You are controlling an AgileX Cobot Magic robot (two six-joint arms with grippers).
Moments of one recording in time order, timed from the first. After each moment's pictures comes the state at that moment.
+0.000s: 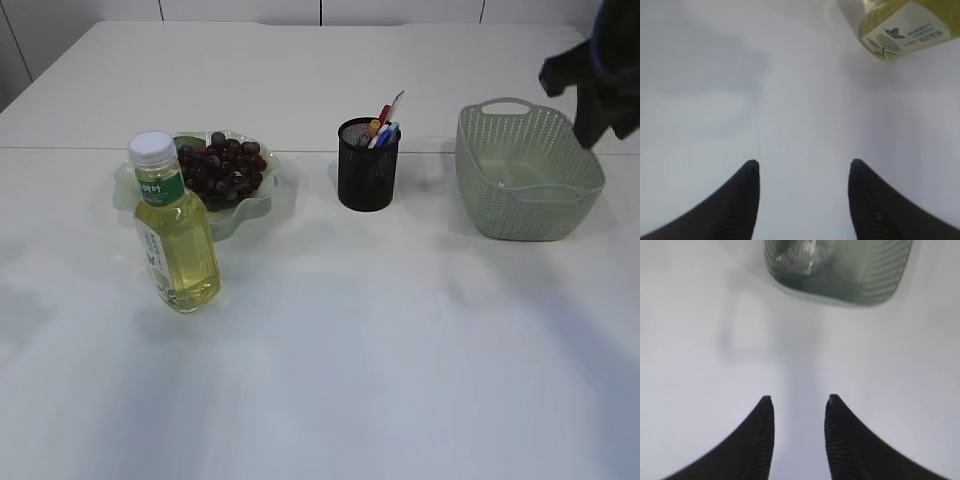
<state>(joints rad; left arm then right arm) -0.05 1.34 -1.02 -0.13 0.98 -0.05 0.19 1.65 -1.56 -0.15 1.25 0.04</state>
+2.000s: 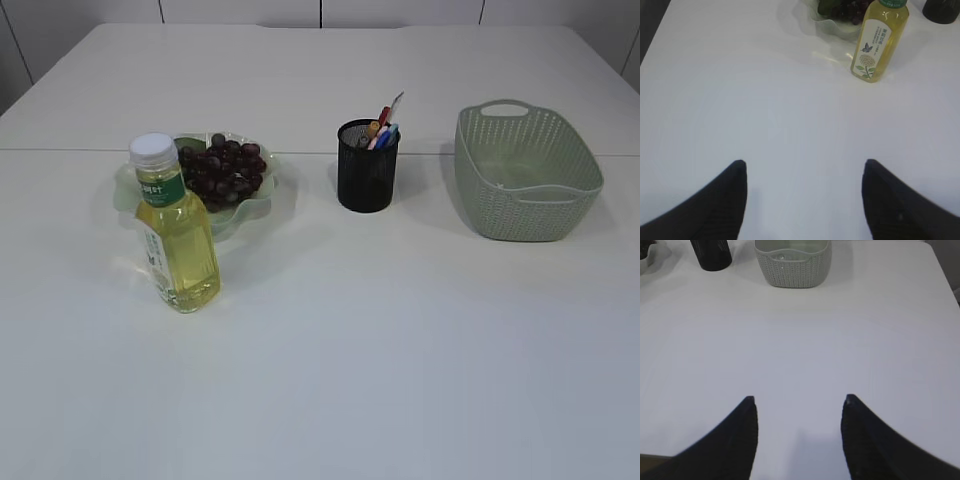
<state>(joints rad) -0.05 0.08 -0.54 -0.02 1.12 -0.05 0.19 -0.02 -0.60 -0.14 1.27 0.11</state>
